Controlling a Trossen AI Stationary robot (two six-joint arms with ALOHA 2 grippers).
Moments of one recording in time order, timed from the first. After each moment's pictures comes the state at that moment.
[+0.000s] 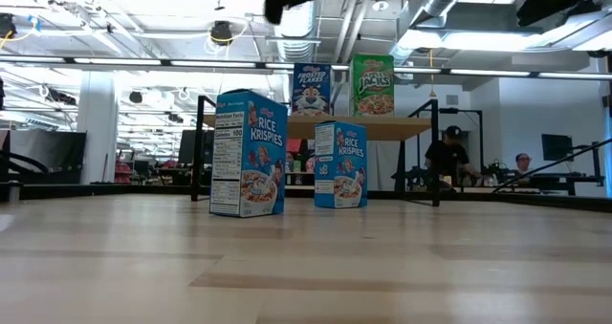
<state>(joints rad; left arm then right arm) -0.10 1.49 1.01 0.48 -0.32 -0.18 0.08 0.63 1.14 -1.31 0.65 0.37</state>
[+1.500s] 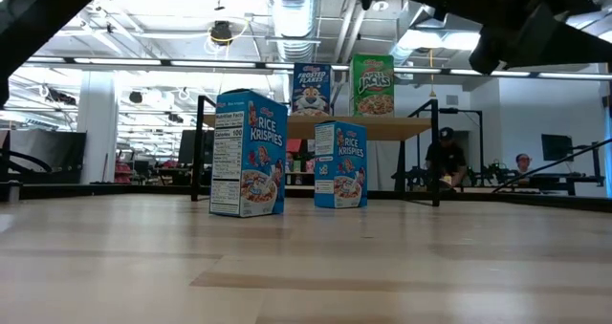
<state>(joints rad) -0.20 2.44 2.11 0.02 -0.01 0.01 0.08 0.63 1.14 -1.31 0.55 0.41</state>
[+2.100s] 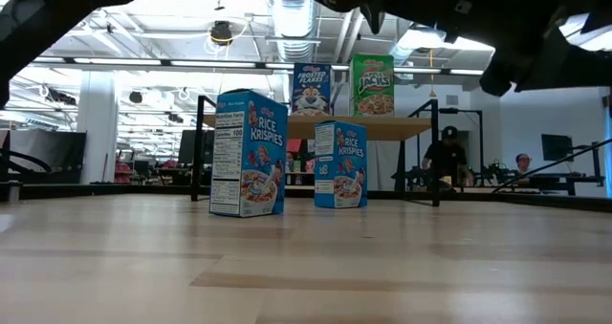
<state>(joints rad) -0.20 2.50 2.12 0.08 0.02 -0.01 0.08 0.63 1.14 -1.36 0.55 0.41</state>
